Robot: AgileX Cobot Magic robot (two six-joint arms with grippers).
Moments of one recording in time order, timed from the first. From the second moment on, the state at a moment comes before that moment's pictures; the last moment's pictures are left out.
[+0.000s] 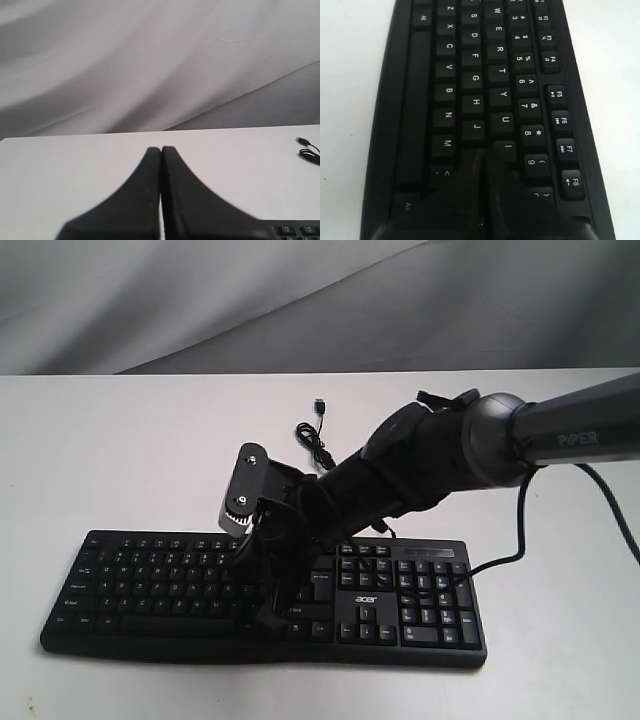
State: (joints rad) left arm 0.15 0.00 0.00 0.12 0.11 -0.07; right arm 0.65 2.07 -1.23 1.17 0.60 -1.78
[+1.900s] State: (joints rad) left arm 0.15 0.00 0.00 0.12 0.11 -0.07; right arm 0.70 2.14 -1.32 1.09 0.53 -1.69
